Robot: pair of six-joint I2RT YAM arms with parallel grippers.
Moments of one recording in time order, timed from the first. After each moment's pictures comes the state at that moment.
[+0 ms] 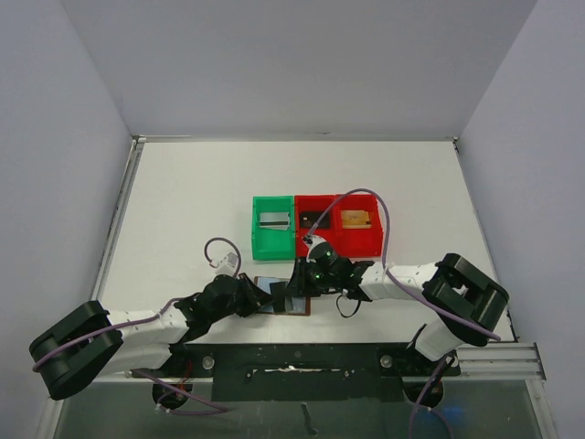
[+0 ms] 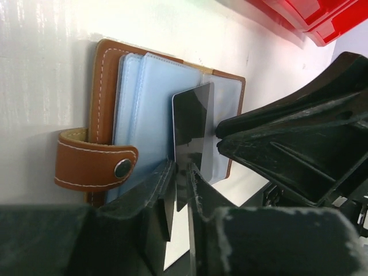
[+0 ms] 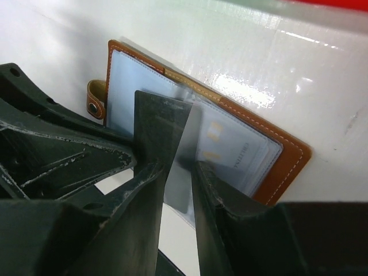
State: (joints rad) left arm -0.89 1.12 0.11 0.43 -0.05 -1.27; right arm 0.90 1.54 0.64 0.09 -0.18 0.82
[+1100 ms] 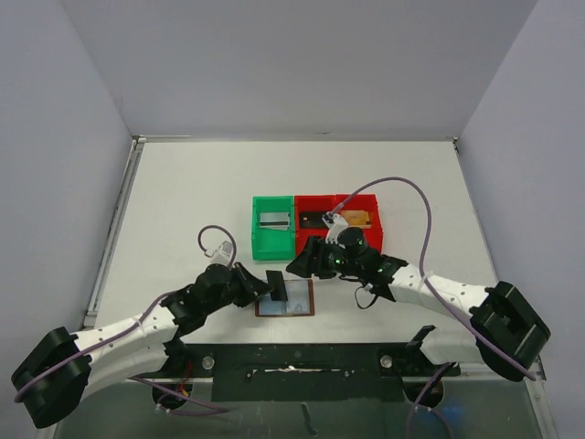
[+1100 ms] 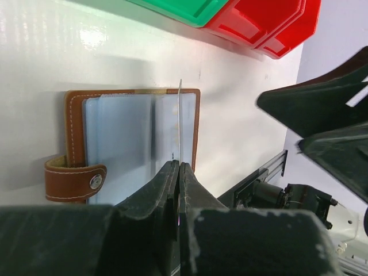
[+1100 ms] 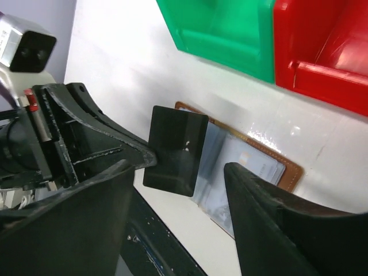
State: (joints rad) left arm -0.84 0.92 0.21 0.19 -0.01 -1.26; right arm 0.79 1.28 0.58 0.15 -0.25 0.79
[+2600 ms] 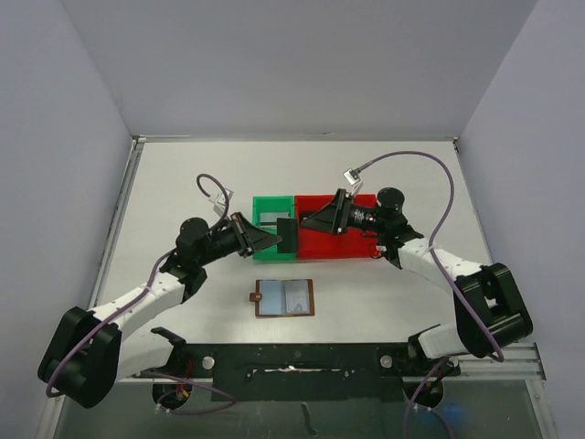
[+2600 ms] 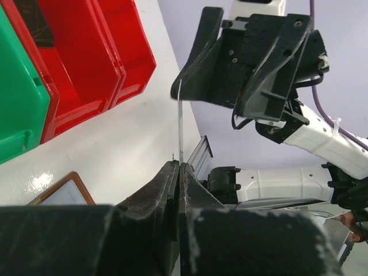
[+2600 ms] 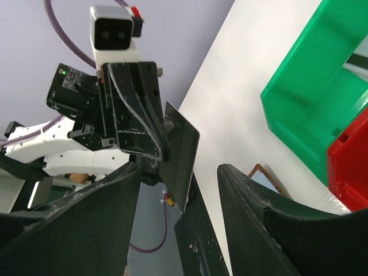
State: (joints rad) left arm -0.48 1.14 0.46 0.57 0.55 -1.12; right arm 0.37 1.39 0.70 0.60 -0.88 0.98
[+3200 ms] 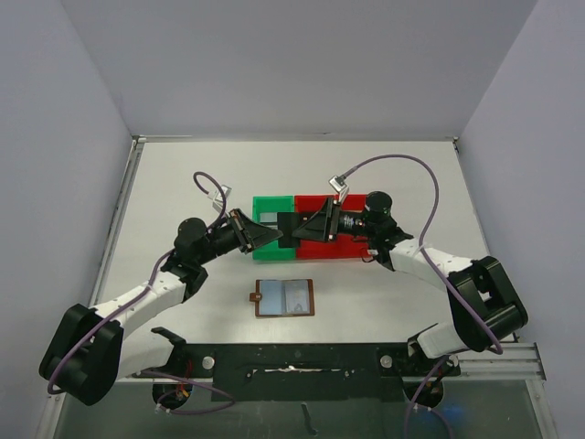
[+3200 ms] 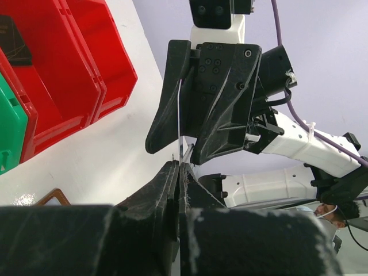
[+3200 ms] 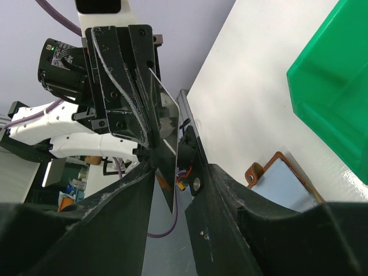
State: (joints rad) left arm -0.48 1.16 0.46 0.69 0.55 -1.17; right arm 0.46 1.45 0.70 0.62 -0.91 1.01
